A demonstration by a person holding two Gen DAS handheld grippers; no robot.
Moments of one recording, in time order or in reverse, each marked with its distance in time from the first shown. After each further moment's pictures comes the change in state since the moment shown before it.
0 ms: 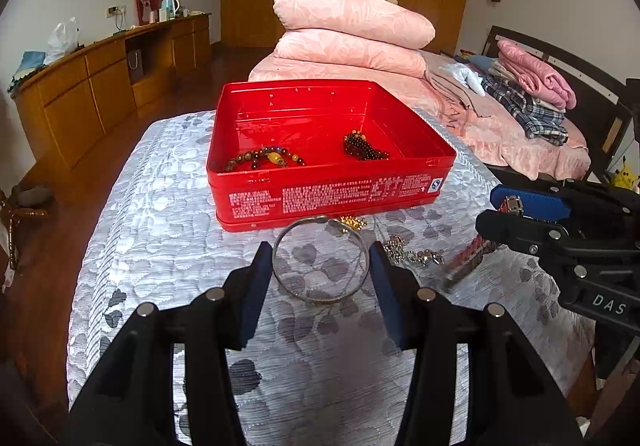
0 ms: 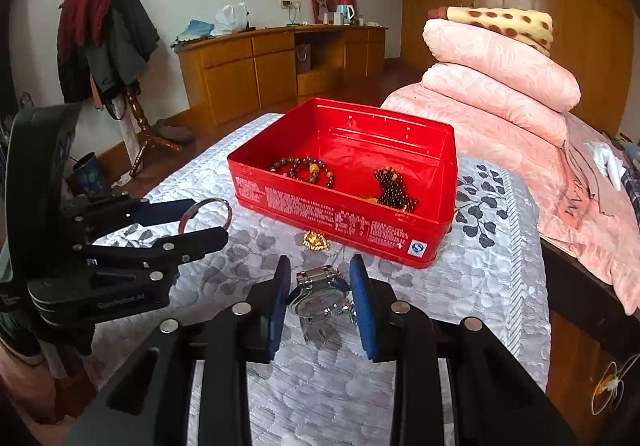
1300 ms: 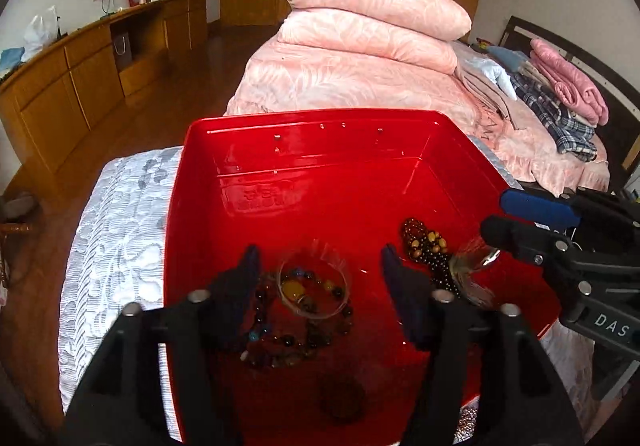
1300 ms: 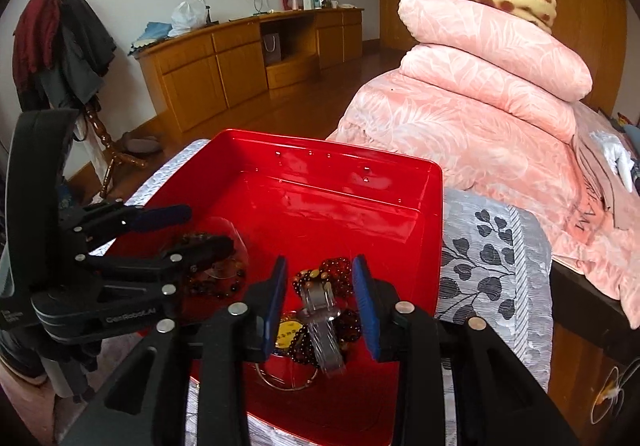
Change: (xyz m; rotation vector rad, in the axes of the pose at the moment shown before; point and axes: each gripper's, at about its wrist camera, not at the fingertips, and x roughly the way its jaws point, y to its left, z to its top) left arm 0.140 0.040 0.115 -0.021 0.082 0.001; right arm 0.123 -0.081 0.093 0.080 0.055 -0.033
